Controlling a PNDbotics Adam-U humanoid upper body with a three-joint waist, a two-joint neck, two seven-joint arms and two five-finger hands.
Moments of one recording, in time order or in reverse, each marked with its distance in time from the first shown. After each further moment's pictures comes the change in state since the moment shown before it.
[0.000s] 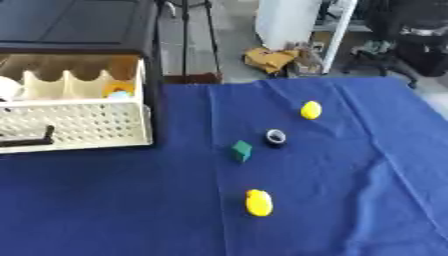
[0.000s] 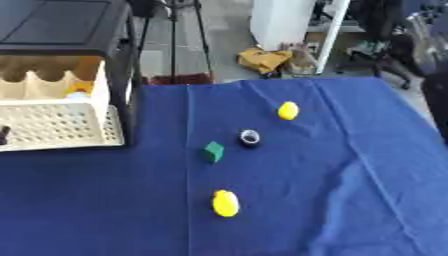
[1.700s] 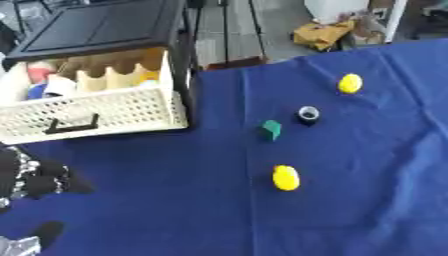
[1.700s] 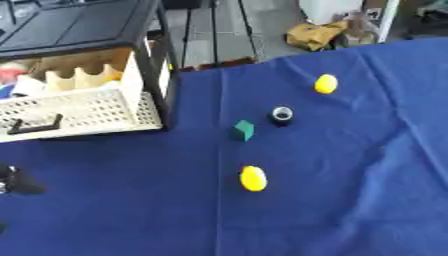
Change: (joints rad) left arm 0.112 0.591 -0.077 0.000 -0.532 -0.225 -0.850; right arm 0.339 0.283 -0.029 0.000 -0.001 -0.301 0.084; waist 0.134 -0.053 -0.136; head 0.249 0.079
